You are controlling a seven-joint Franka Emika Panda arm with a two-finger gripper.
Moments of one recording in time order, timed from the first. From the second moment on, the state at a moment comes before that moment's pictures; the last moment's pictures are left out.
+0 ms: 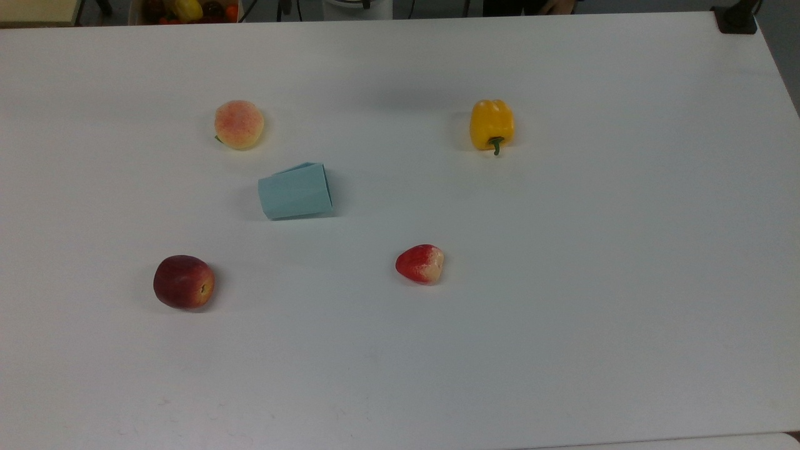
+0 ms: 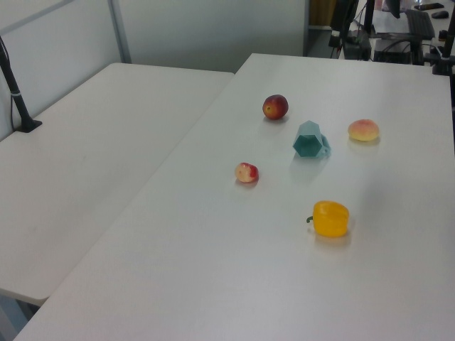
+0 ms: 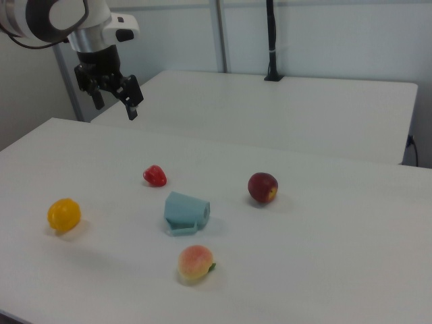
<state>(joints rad) 0.04 -0.03 -0.01 -1.61 0.12 1.73 -0.02</state>
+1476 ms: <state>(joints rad) 0.04 -0.03 0.03 -1.64 -0.05 1.73 -0.08</state>
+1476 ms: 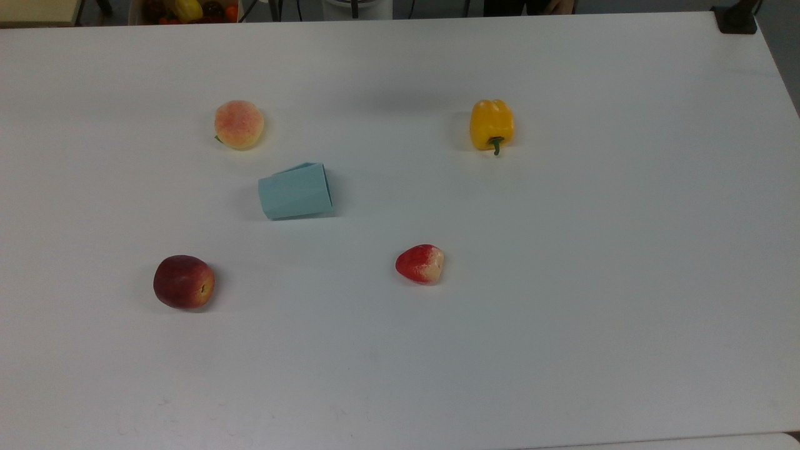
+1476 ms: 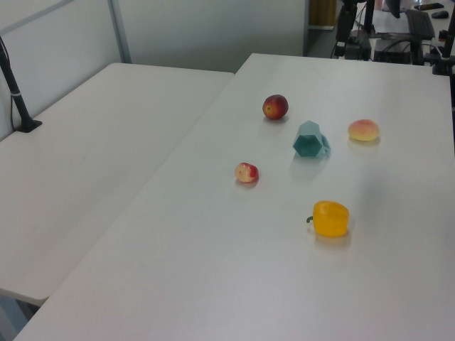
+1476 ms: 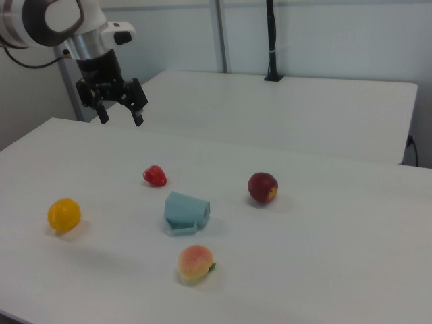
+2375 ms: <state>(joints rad) 0.15 0.26 0.21 -1.67 -0.69 1.77 0.45</state>
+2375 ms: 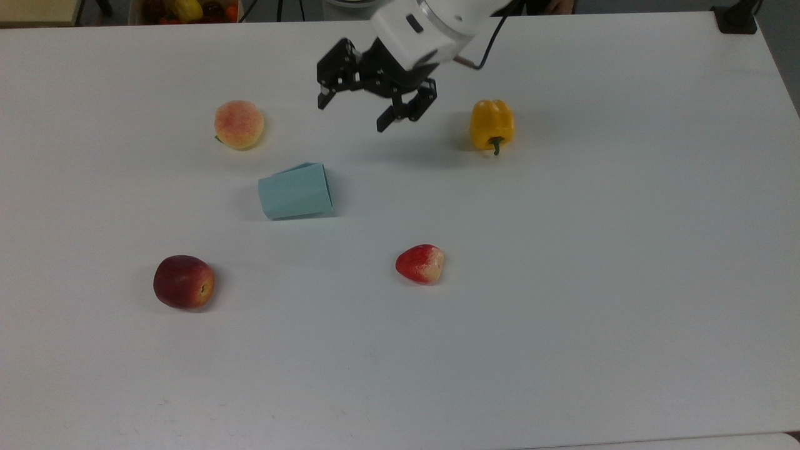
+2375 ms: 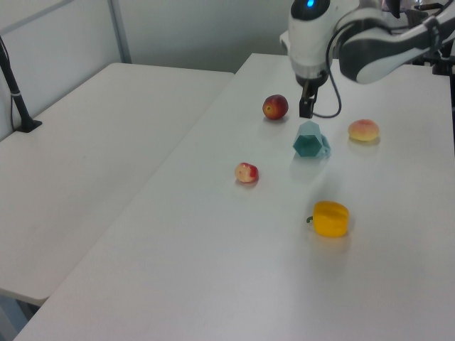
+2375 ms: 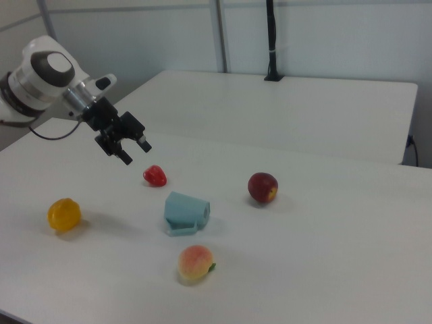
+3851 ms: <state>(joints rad) 0.07 0.41 0.10 -1.84 -0.98 2.07 0.67</state>
